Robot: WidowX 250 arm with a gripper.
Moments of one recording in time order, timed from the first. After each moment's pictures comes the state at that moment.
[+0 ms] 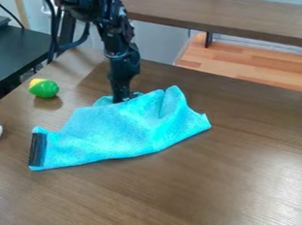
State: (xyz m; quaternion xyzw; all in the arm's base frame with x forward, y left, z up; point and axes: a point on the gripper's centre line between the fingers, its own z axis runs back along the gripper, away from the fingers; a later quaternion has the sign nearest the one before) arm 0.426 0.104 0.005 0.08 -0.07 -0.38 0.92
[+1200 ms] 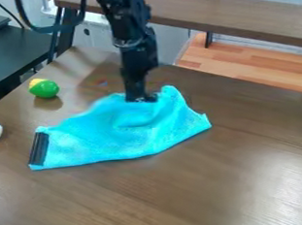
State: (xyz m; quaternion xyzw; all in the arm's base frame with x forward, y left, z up) arm 0.364 0.025 0.073 0.07 -0.11 -0.42 0.90
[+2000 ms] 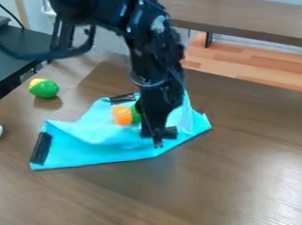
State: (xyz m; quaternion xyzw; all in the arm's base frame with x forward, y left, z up) arm 0.304 -0.039 0.071 0.09 -0.11 -0.44 0.89
